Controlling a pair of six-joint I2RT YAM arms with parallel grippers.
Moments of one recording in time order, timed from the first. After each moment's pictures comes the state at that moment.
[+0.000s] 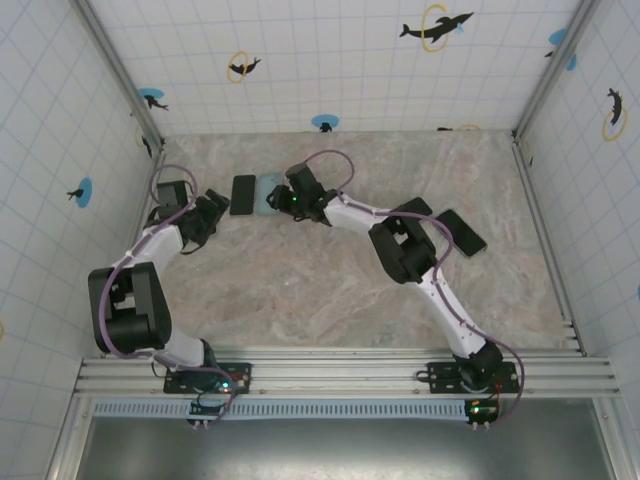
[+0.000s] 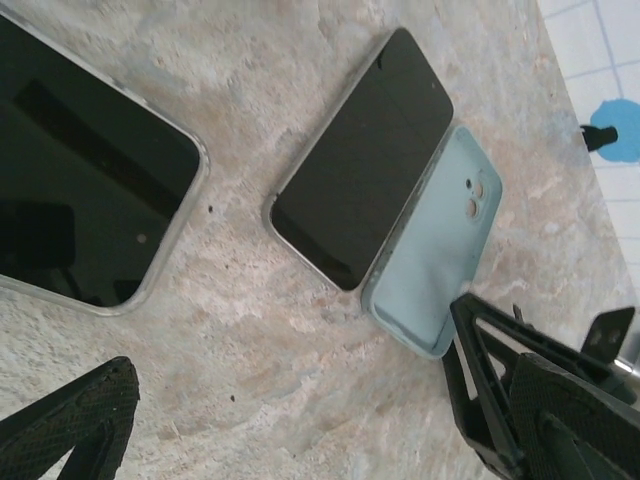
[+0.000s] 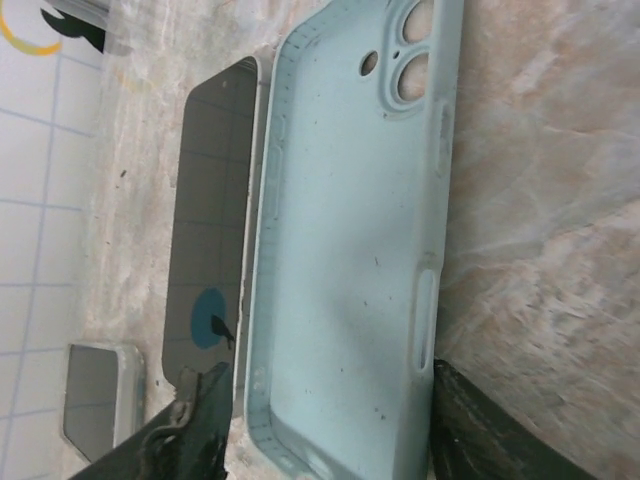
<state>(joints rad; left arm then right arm) 0.11 1.51 0.88 -0.21 0.32 -0.79 0.76 2.57 2.04 -0.11 -0.18 0.89</state>
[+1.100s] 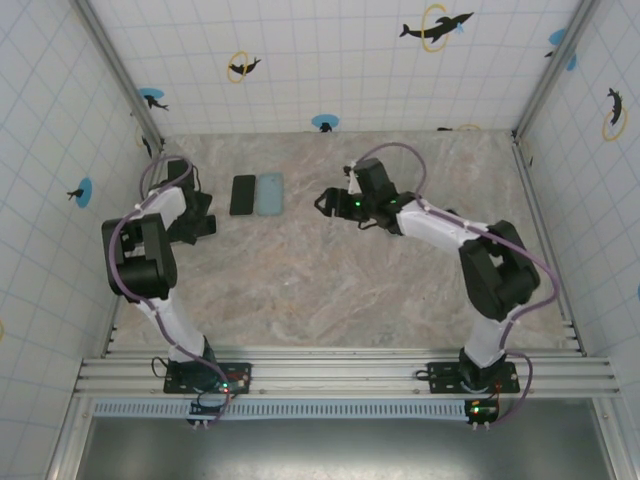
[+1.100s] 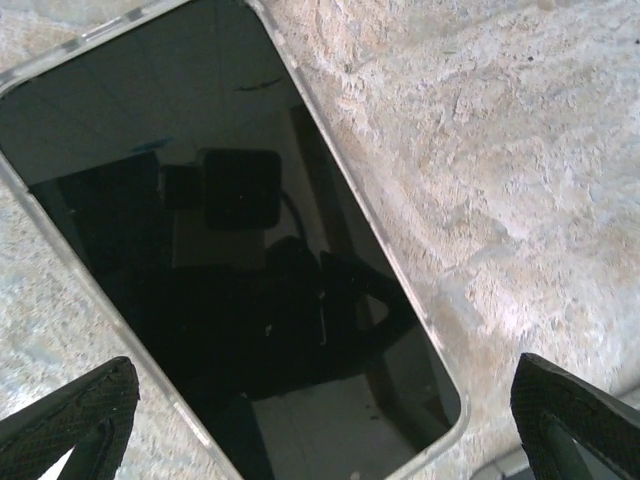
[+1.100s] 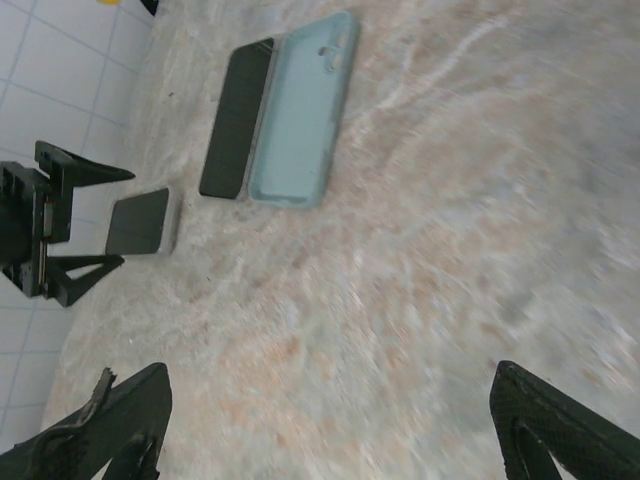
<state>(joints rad) 0.11 1.90 1.29 -0.61 -0.13 -1.13 0.61 1.77 1.21 -0.12 -0.31 0.64</state>
